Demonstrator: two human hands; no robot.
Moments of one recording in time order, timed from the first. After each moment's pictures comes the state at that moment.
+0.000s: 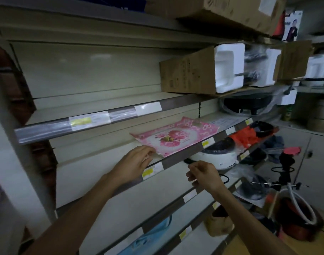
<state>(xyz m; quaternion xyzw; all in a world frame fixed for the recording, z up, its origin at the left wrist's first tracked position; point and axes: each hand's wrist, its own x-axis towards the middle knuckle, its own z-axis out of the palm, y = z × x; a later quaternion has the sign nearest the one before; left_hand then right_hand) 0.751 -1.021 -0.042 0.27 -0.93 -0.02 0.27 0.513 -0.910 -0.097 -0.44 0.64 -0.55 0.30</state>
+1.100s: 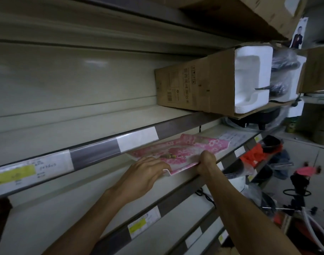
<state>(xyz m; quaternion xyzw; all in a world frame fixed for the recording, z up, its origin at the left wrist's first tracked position) 0.675 -1.115 -0.019 0.13 -0.95 0.03 0.29 0.432 -1.110 -0.041 -0.07 0.50 -0.76 0.41</state>
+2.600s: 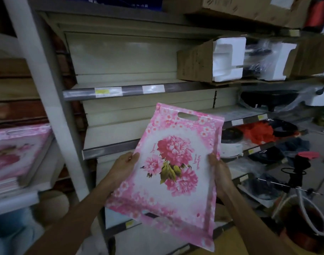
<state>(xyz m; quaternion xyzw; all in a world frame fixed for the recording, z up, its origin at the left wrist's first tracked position) 0.772 -0.842 -0.093 0.56 -0.65 -0.34 0.38 0.473 -0.783 -0.115 -0.32 0.48 -0.66 0.47</state>
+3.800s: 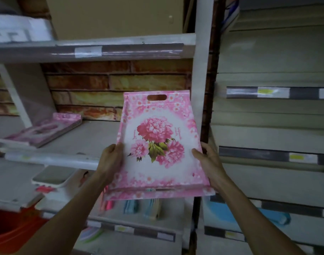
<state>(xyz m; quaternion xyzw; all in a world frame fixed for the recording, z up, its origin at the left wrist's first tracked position) 1.191 -0.715 -0.070 0.71 -0.34 -0.18 0.58 0.914 -0.830 -0.086 -0.56 0.37 -0.47 0.57</state>
